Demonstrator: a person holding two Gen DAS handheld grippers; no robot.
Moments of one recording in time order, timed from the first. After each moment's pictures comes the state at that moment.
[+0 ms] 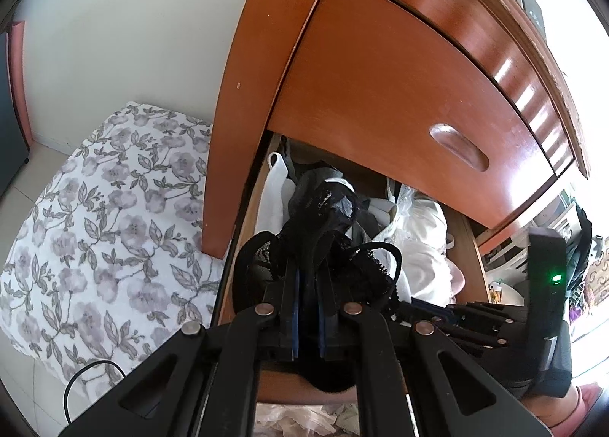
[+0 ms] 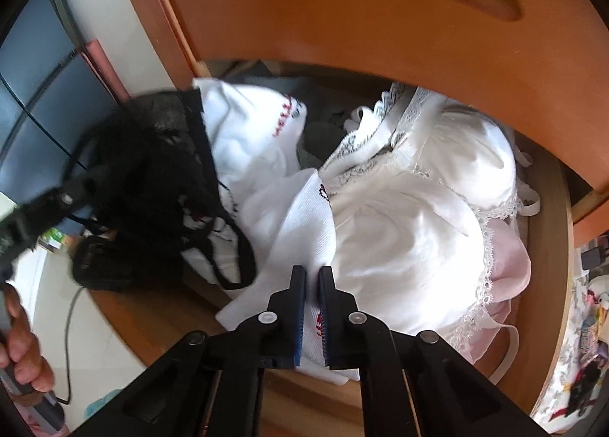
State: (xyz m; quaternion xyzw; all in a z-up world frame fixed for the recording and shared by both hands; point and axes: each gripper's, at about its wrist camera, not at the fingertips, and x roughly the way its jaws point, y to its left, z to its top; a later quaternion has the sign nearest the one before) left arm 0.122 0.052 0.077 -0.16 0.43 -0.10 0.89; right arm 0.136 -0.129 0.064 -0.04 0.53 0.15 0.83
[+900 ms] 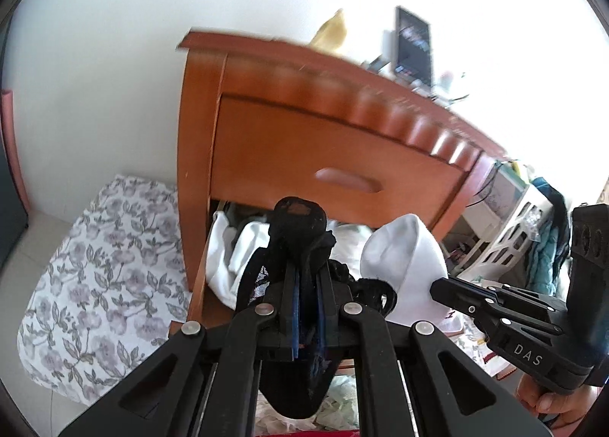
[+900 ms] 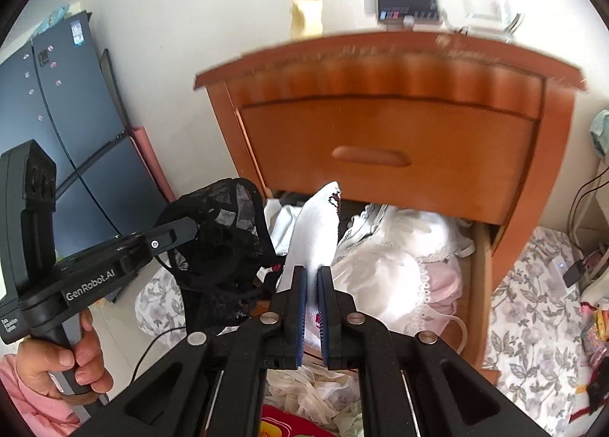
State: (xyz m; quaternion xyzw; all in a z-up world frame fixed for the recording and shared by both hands) left arm 0.032 0.010 0.169 -0.10 0.31 -0.14 0.93; right arm 0.006 -0.182 0.203 0.03 0.35 0.18 0.92
